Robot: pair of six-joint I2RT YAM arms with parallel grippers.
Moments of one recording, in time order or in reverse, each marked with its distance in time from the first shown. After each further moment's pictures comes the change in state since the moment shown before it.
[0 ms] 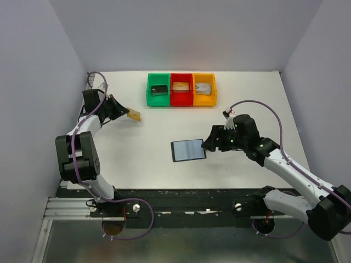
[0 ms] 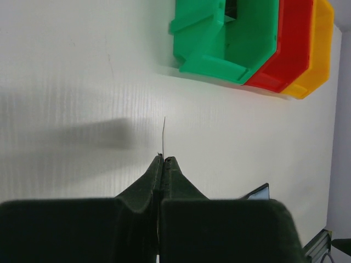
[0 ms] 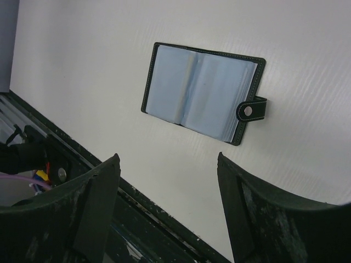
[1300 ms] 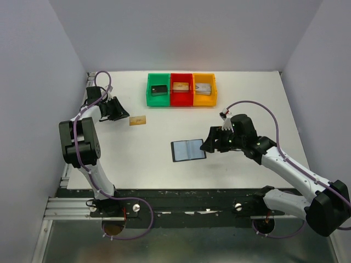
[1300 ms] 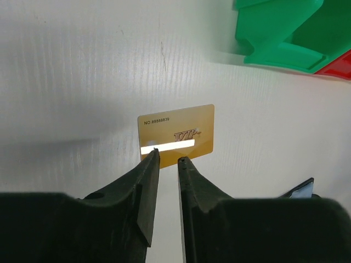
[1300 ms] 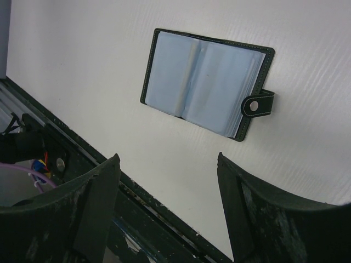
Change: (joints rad) left arm 0.008 0.241 0.215 -0.245 -0.046 0.196; right arm 0.000 0.056 0.001 0.002 -0.054 -0.021
